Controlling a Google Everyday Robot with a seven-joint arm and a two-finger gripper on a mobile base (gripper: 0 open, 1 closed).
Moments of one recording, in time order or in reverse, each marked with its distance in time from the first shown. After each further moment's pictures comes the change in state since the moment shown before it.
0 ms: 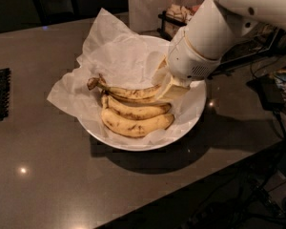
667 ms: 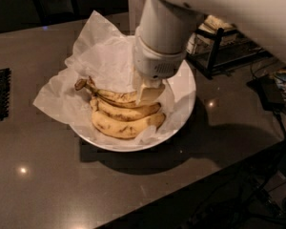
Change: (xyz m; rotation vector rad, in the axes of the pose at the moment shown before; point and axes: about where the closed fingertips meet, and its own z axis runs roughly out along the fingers) arm -0.047 0.013 0.008 -0.066 0.186 -0.104
